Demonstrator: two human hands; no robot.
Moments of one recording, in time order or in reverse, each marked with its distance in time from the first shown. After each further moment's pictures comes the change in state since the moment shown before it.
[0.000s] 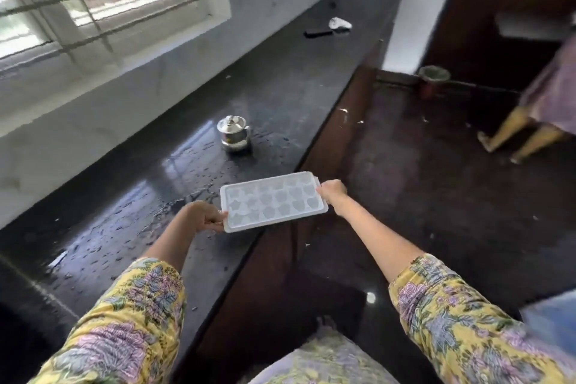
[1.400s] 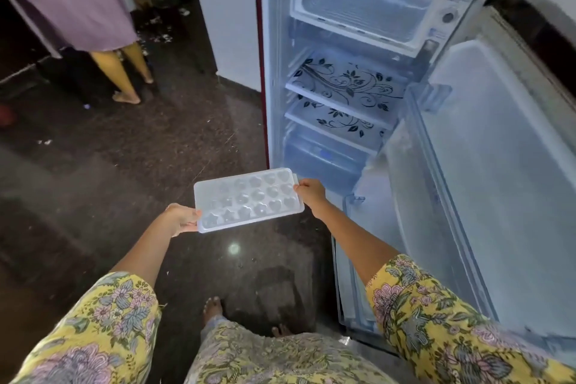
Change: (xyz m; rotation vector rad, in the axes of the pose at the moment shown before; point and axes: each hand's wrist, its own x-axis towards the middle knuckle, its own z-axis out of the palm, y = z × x) left_hand -0.005 0.175 0.638 1.155 -0.636 0.500; right_hand -0.105 0.384 -0.330 0.702 1.115 0.820
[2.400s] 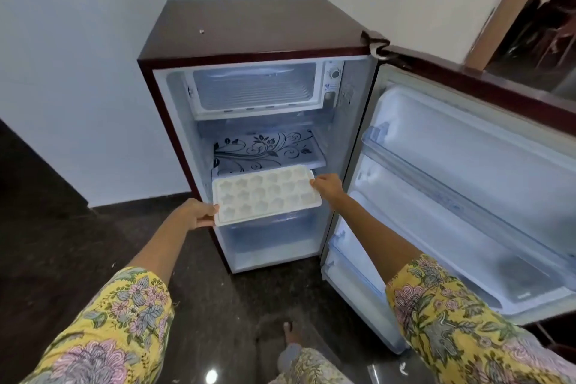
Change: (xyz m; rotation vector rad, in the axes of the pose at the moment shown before) left_hand 0.122 0.309 0.024 0.357 -0.478 0.385; right_hand 0.075 -0.119 -0.084 0.304 0.678 0.145
